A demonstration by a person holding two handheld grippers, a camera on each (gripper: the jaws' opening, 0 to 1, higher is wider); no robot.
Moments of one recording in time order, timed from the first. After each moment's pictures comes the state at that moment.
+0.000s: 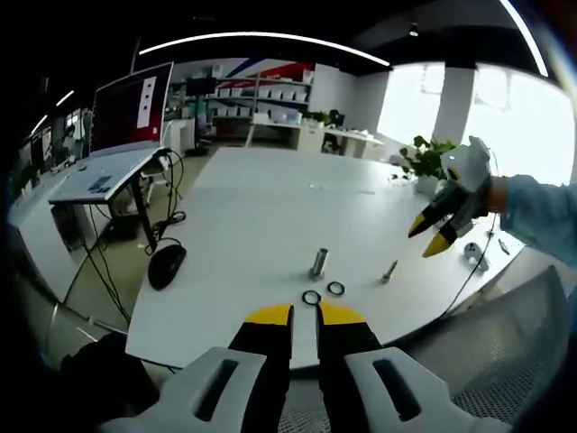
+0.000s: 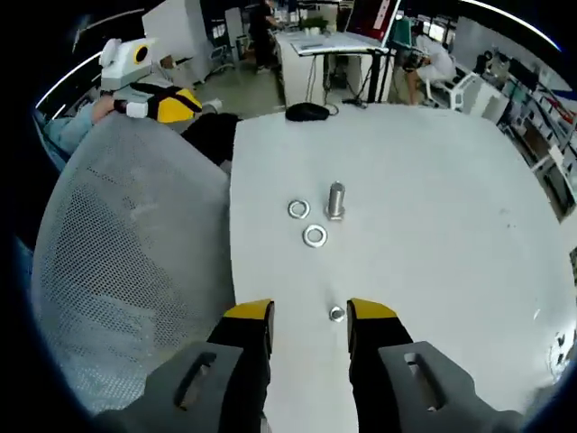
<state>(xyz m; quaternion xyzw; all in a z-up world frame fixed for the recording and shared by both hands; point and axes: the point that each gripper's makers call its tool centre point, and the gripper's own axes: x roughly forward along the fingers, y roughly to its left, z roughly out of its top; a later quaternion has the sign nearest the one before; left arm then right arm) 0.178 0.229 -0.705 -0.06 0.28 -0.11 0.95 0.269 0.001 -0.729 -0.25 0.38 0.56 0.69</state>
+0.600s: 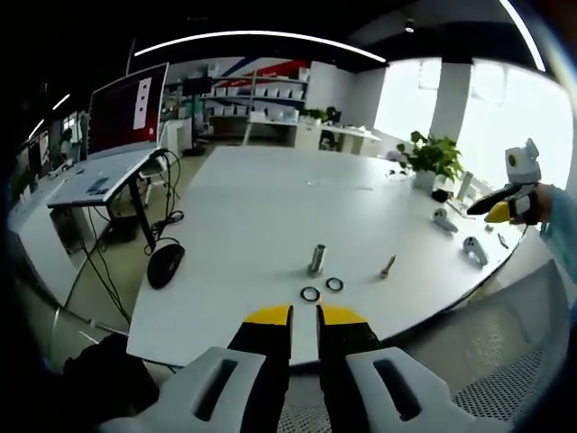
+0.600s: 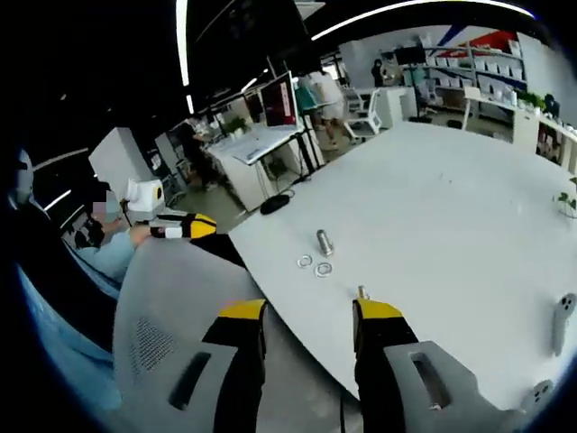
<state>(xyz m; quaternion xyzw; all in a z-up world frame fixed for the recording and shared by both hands) 0.174 0.227 -0.708 -0.05 0.29 -0.11 0.95 0.208 -0.060 -0.659 0.00 0.34 0.47 0.82</state>
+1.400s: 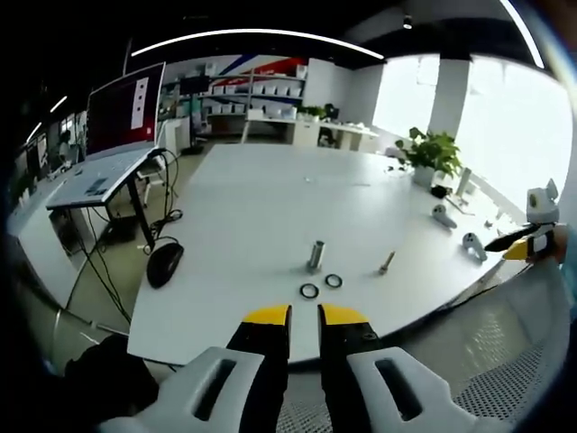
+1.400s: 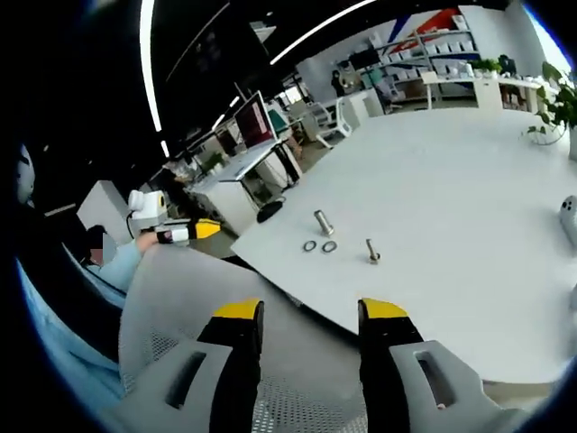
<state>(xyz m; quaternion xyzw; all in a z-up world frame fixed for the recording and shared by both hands) 0.172 0.226 -0.709 -0.04 0.30 -0.12 0.95 0.157 -0.069 -0.699 0.10 0.35 0.42 0.83</state>
